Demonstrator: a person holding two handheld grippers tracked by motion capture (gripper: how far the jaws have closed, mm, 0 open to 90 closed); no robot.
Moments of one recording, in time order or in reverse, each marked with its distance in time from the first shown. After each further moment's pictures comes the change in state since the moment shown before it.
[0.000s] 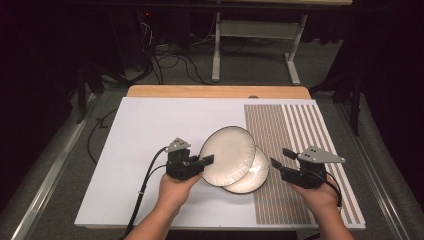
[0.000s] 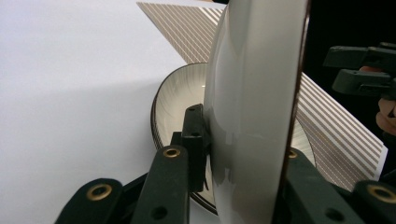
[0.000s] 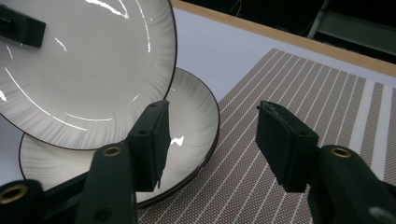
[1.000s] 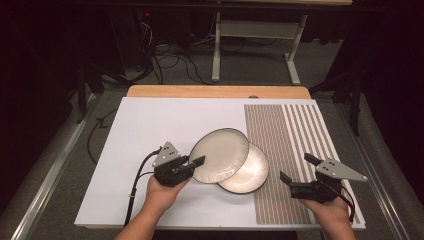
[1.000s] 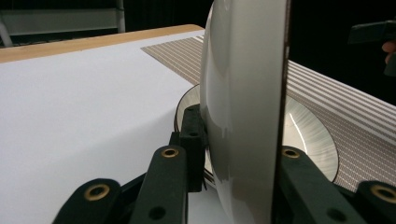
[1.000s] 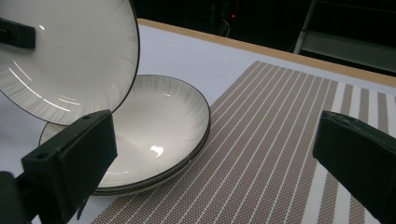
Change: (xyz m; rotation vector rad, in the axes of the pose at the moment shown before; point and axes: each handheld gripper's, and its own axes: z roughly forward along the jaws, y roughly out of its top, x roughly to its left) left arm 0.010 -0.011 -0.024 -0.098 0.004 0.251; right arm 0.001 -0.020 -0.032 -0.106 -0.023 0.039
